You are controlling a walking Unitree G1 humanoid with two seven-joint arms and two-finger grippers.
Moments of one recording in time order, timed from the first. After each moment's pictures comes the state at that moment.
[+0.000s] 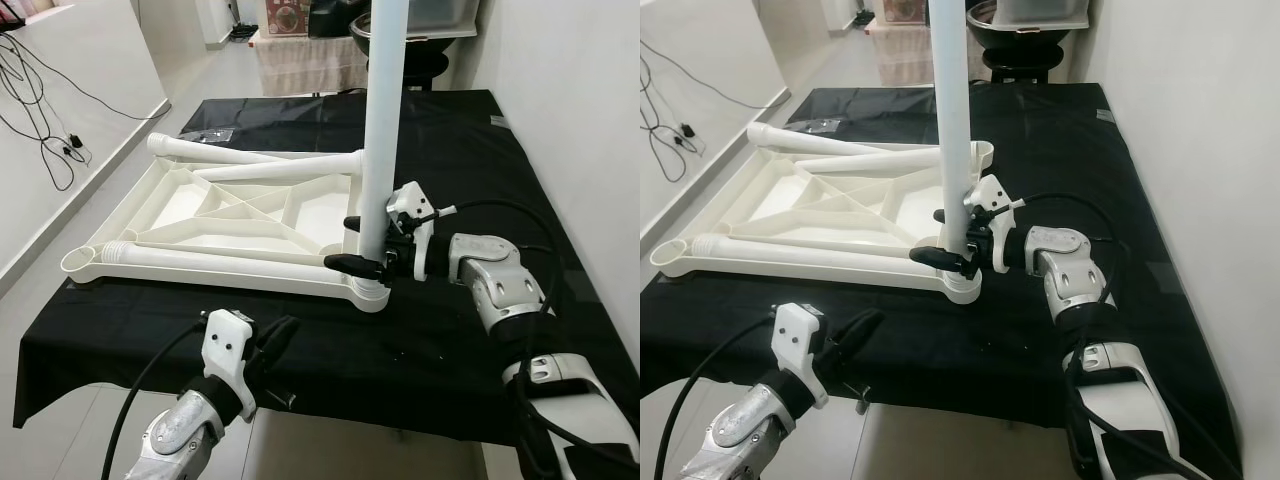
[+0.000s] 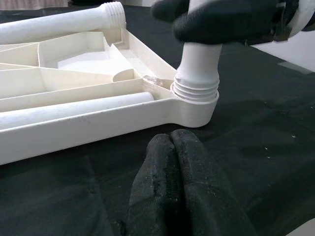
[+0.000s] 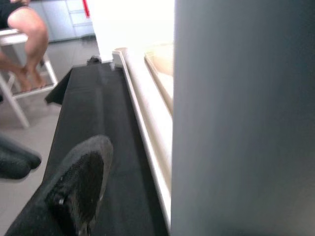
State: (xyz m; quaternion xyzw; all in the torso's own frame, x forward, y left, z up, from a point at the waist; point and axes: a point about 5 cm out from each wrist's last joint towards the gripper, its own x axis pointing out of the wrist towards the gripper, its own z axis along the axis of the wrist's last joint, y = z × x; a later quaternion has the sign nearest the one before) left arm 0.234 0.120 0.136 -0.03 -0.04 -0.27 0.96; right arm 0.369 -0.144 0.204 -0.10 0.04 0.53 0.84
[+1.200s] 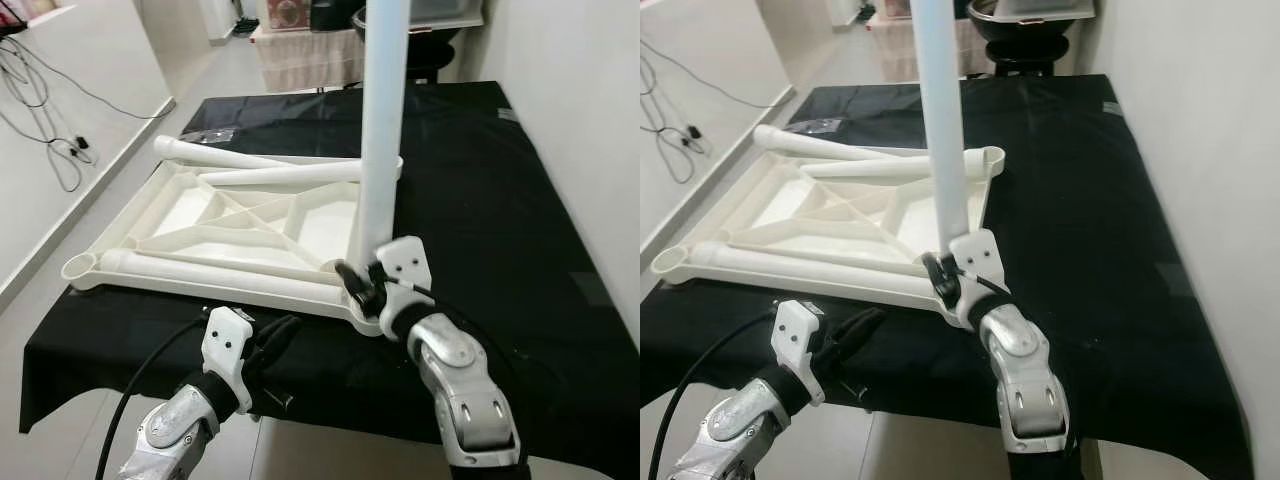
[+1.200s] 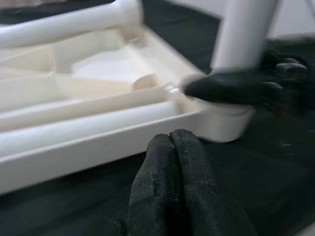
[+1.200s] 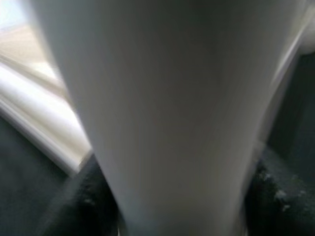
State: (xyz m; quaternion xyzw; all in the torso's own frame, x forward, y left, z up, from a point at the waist) left arm 0.236 0.127 0.136 -0.02 -0.04 -0.28 0.96; right arm 0.290 -0.112 0.147 -0.03 0.08 0.21 0.97
